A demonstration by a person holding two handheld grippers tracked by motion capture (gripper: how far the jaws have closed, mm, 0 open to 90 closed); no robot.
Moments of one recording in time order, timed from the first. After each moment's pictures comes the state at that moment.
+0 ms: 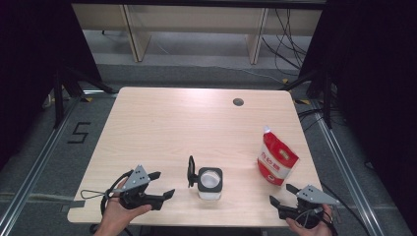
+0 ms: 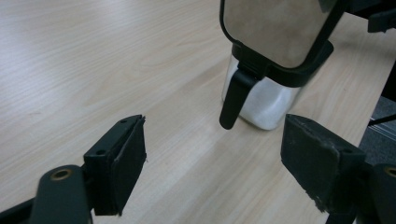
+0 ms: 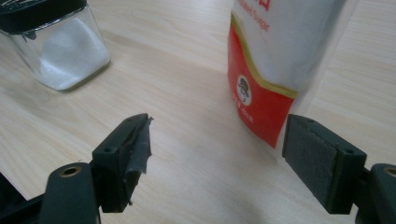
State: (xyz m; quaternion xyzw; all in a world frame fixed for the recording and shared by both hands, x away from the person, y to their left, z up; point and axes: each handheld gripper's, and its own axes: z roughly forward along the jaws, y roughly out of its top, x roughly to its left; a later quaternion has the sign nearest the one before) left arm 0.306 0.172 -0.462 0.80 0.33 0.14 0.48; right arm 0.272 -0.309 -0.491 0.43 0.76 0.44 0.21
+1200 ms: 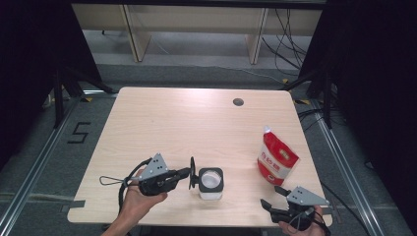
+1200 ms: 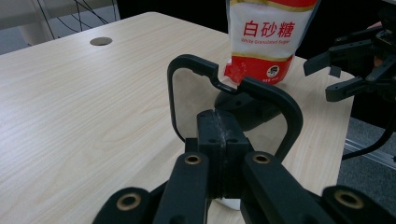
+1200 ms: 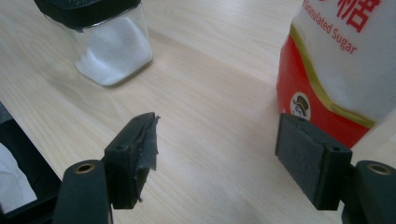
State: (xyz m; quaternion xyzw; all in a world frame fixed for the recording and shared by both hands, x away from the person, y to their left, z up) left arm 0.322 0.123 -0.434 0.79 0.27 0.14 0.54; right arm 0.270 -0.287 -0.488 0.38 0.79 0.44 0.19
